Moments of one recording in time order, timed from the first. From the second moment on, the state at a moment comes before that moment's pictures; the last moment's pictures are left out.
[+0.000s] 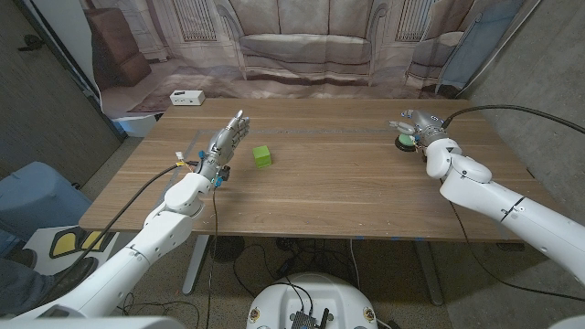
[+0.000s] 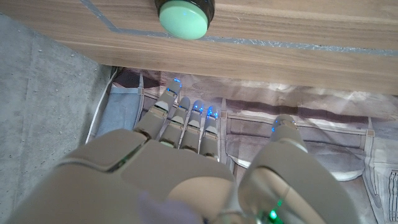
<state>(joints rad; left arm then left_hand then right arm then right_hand) 1.01 0.62 0.32 -1.56 -0.61 -0.31 0.02 0.39 0.07 0.12 0.00 0.20 0.22 0.10 0.19 0.18 0.17 0.08 0.21 0.20 0.11 0.08 0.18 0.18 0.01 0.07 0.24 0.17 -0.78 -0.88 -0.57 -1.83 -0.31 -0.64 -0.22 0.31 0.05 0.20 -0.12 0.22 0.33 -0.02 0.20 0.19 0.35 0.01 0.20 0.20 0.30 -0.03 0.22 0.20 0.46 0.00 0.19 0.17</state>
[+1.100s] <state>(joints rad) 0.97 0.61 0.34 -1.52 -0.61 -0.31 -0.01 0.39 0.07 0.12 0.00 0.20 0.22 0.10 0.19 0.18 0.17 0.08 0.21 0.20 0.11 0.08 0.18 0.18 0.01 0.07 0.23 0.17 -0.87 -0.84 -0.46 -1.82 -0.14 -0.45 -0.33 0.31 0.05 0.20 -0.12 0.22 0.34 -0.01 0.20 0.19 0.35 0.01 0.20 0.20 0.30 -0.03 0.22 0.20 0.46 0.00 0.19 0.17</state>
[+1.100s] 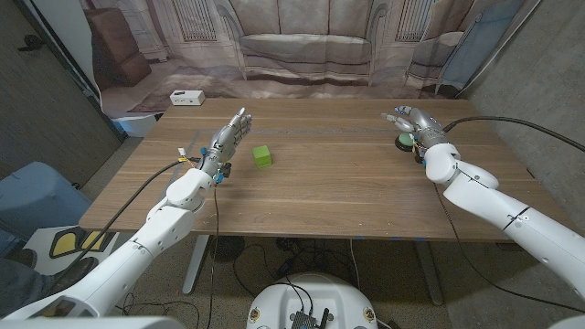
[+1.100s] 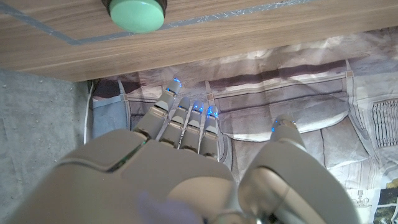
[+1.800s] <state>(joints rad) 0.95 0.61 0.35 -1.51 -0.60 -0.30 -0.02 0.39 0.07 0.12 0.00 0.20 0.22 0.10 0.19 0.18 0.17 0.08 0.21 0.20 0.11 0.08 0.18 0.18 0.01 0.07 0.22 0.17 -0.92 -0.80 -0.39 -1.77 -0.02 -0.29 -0.37 0.31 0.05 0.21 -0.12 0.22 0.34 -0.01 0.20 0.19 0.35 0.01 0.20 0.20 0.30 -0.03 0.22 0.20 0.46 0.00 0.19 0.17</state>
